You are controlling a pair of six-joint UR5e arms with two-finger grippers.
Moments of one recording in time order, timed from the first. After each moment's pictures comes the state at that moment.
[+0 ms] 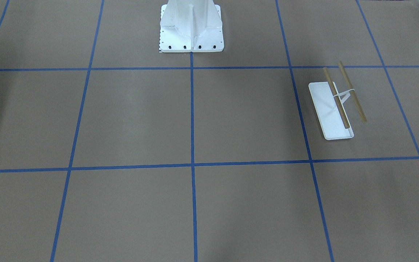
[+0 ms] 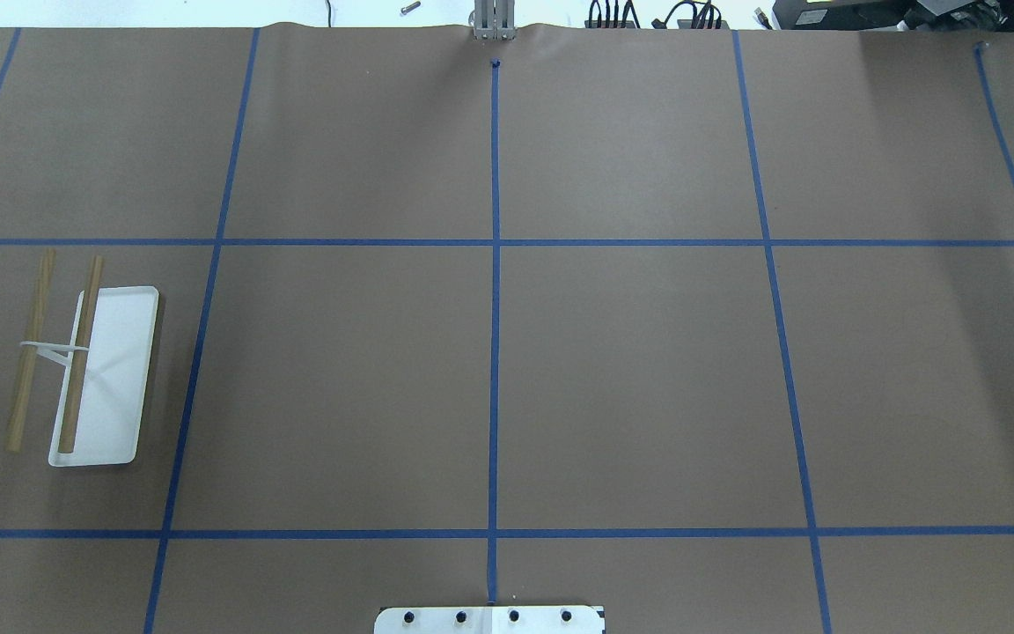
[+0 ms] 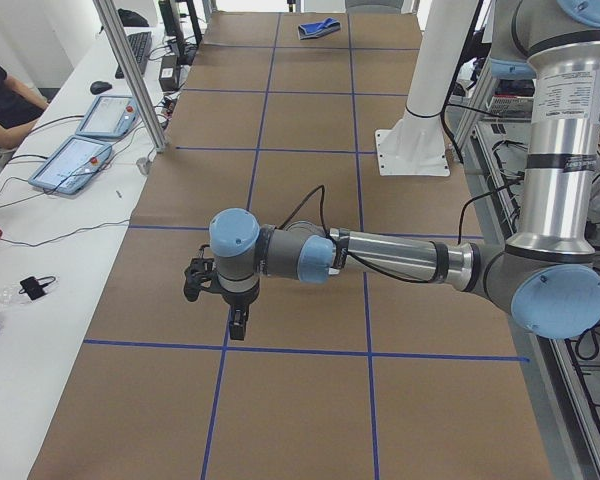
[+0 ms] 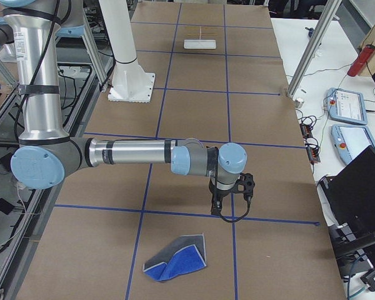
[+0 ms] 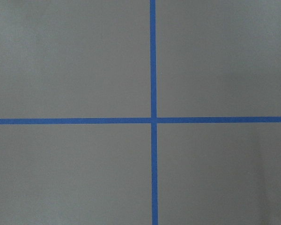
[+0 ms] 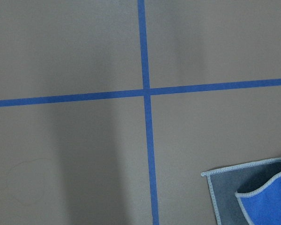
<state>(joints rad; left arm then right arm) -1.56 -1.59 -1.67 -1.60 -2.33 -0.10 1.55 -1.54 1.59 -1.66 2.37 0.07</state>
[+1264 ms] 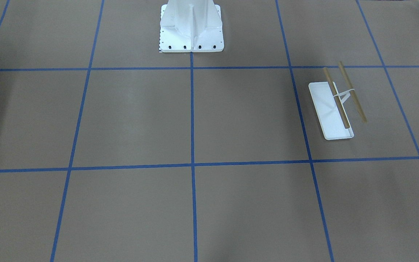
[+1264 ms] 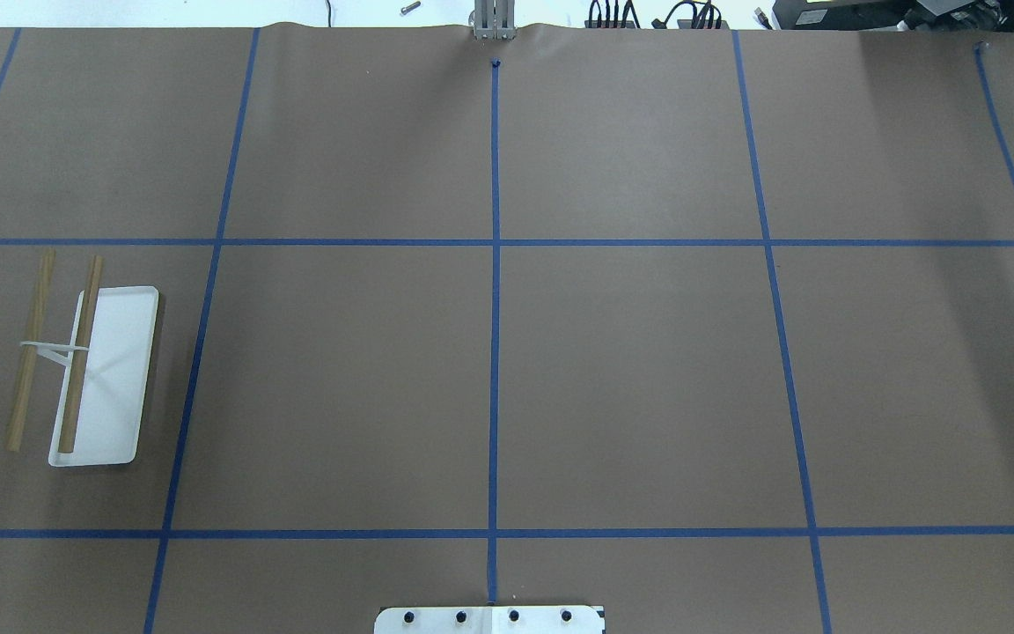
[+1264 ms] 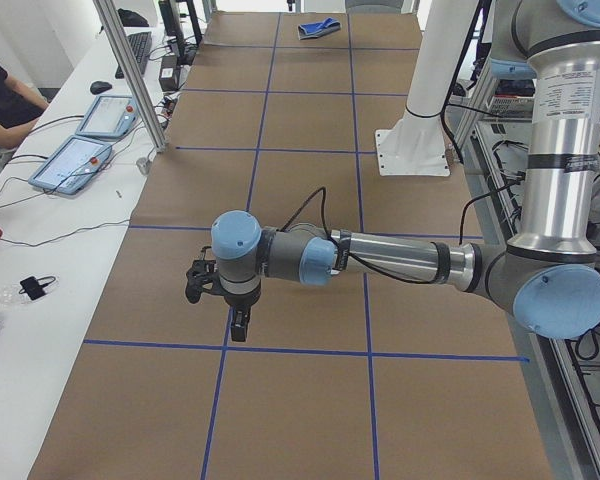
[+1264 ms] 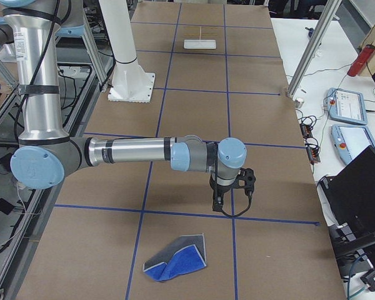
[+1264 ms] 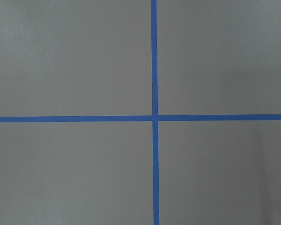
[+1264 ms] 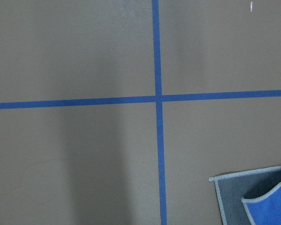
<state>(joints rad) -1.56 -1.58 -1.68 -1.61 -2.33 -0.10 1.55 -1.54 1.65 -1.66 2.37 0.07</state>
